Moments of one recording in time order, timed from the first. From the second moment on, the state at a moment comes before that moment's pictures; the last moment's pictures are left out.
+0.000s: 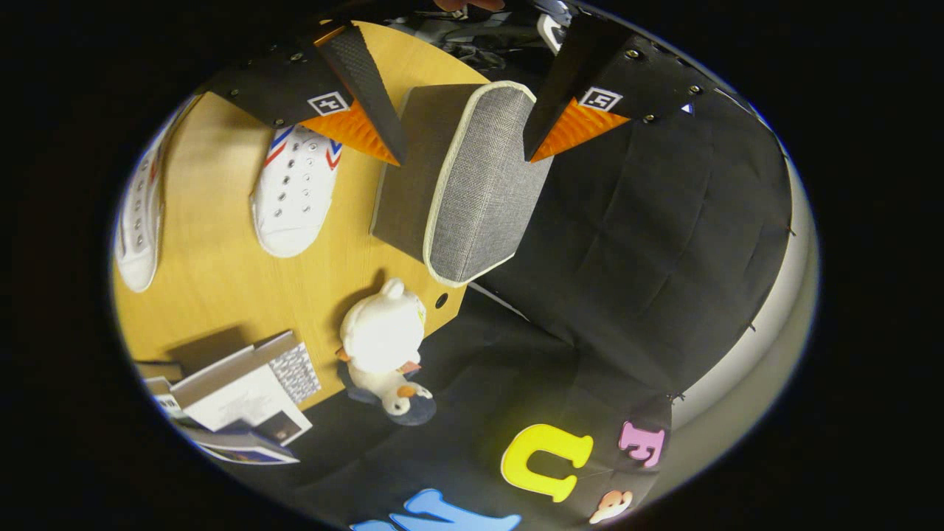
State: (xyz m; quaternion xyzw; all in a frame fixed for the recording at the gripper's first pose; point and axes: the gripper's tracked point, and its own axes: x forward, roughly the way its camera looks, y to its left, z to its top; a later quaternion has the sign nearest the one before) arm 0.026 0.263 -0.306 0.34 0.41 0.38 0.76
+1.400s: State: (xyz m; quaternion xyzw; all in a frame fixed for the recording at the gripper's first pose) arm 0.040 0.327 -0.257 0.42 0.41 0.44 0.67
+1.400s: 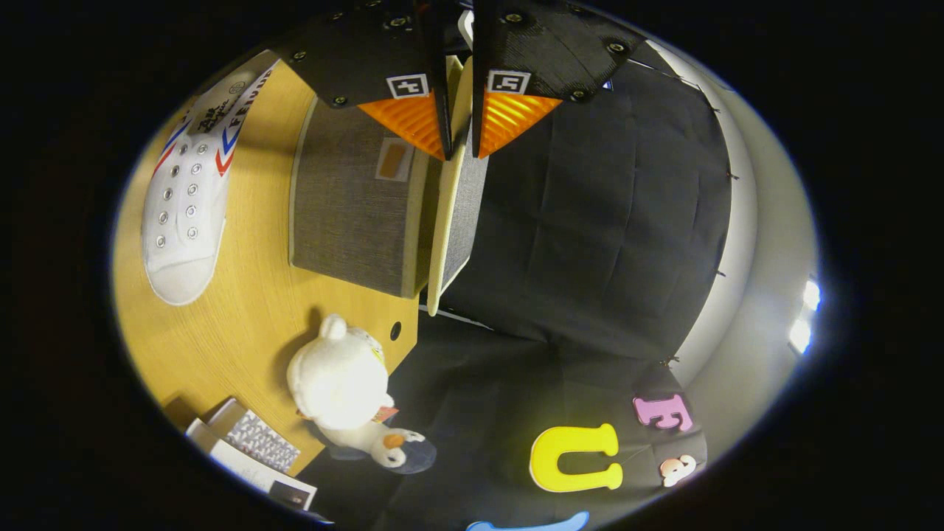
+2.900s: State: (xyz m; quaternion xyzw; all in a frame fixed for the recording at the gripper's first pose) arm 0.019 0.656 -0.230 0.25 0.44 0.50 0.71
